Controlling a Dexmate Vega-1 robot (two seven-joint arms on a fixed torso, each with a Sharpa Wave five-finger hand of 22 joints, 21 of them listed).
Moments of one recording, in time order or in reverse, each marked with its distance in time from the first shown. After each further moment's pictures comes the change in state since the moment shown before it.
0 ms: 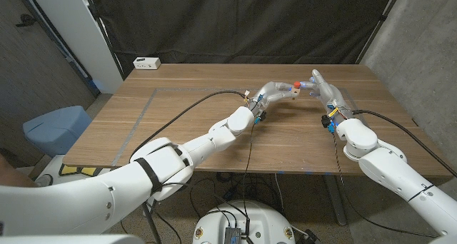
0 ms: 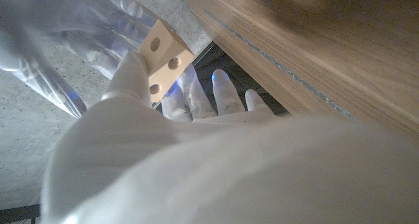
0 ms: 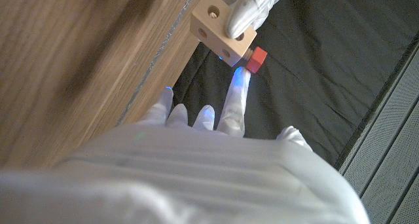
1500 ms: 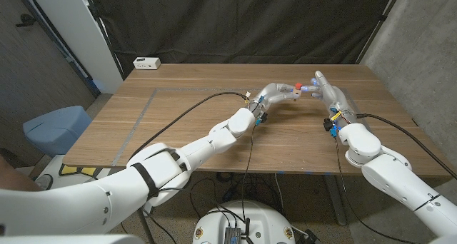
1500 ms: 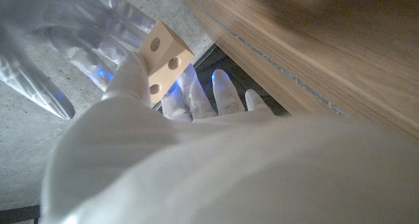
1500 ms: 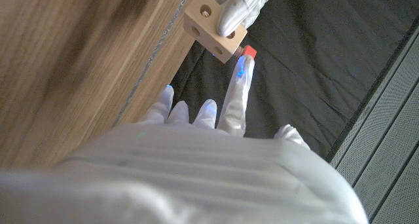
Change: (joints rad) left arm 0.039 0.034 0.003 -0.105 0.010 0.049 0.006; left_hand 0.000 0.000 0.000 0.000 0.000 0.000 0.000 0.000 0.000 0.000 0.000 0.000 0.000 0.000 0.000 0.000 0.000 0.000 0.000 0.000 0.000; right arm -0.080 0.002 0.041 -0.059 -0.021 0.029 -0.030; right_hand 0.016 0.016 0.008 -0.008 0.000 0.170 0.027 0.025 0.000 0.091 -0.009 0.007 0.000 0.040 -0.015 0.006 0.000 0.027 -0.002 0.000 0.000
